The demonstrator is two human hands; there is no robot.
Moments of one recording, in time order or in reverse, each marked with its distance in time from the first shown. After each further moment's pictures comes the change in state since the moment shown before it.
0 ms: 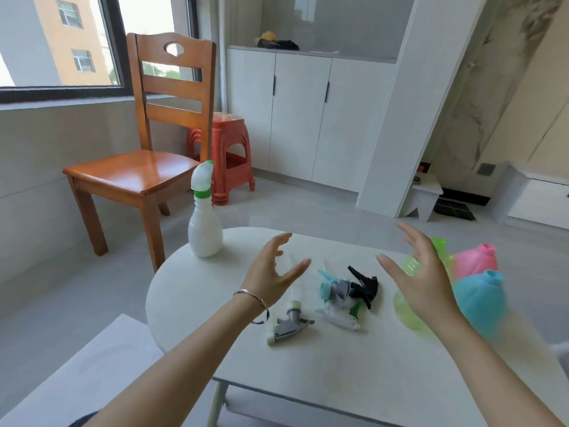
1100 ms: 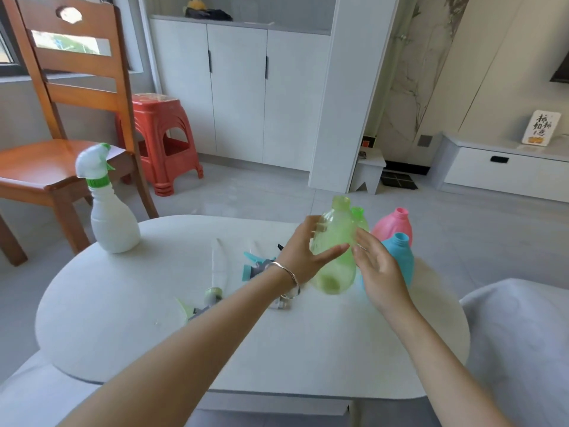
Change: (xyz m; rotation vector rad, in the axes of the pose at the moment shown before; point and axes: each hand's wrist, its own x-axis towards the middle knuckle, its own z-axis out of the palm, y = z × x) left_hand 0.024 0.082 0.165 -0.183 -0.258 0.085; right_hand -0.019 0.072 -0.054 0.309 0.022 0.275
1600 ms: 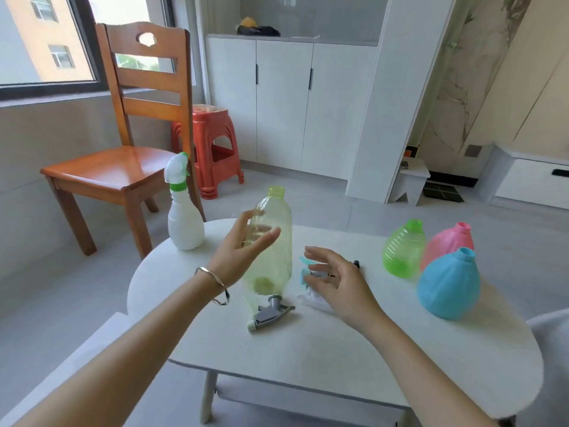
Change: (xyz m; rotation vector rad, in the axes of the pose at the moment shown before) left_hand -0.075 -0.008 -0.179 -0.029 0.171 -0.124; right_hand -0.032 -0.030 0.120 -0.063 -0.415 -0.063
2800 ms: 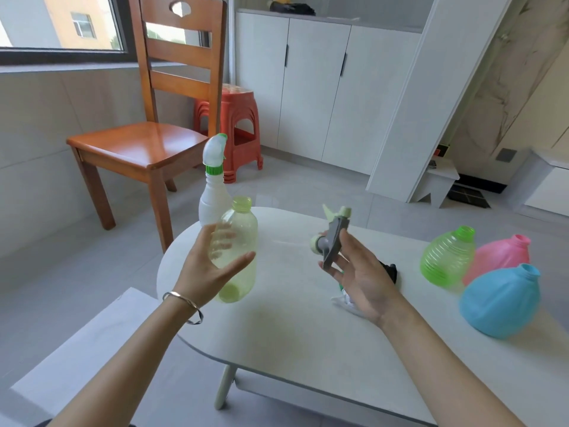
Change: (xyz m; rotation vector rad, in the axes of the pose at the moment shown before) left_hand -0.033 -0.081 -0.081 0.117 0.294 0.034; right_hand 0.039 -0.021 0.042 0.650 -0.087 0.204
